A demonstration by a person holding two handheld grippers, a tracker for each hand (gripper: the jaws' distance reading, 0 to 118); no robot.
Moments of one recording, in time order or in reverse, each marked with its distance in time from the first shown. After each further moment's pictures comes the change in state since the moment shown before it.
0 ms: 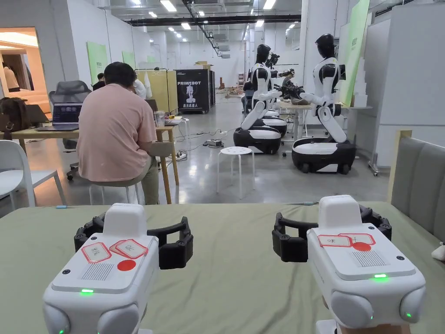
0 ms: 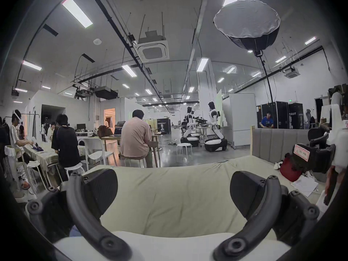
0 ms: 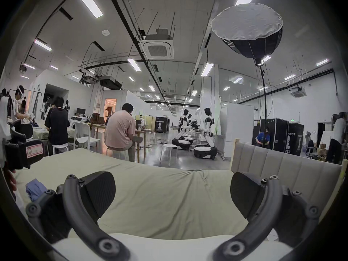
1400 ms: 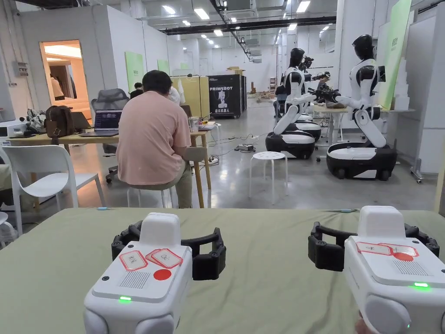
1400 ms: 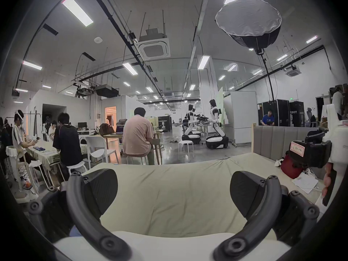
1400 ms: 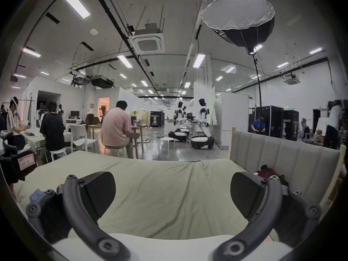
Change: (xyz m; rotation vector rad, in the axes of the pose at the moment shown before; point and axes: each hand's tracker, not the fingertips) left arm -0.011 -0.002 0.010 -0.021 0.008 -0.006; right arm -0.015 0.004 -0.003 -0.080 -0.057 -0.079
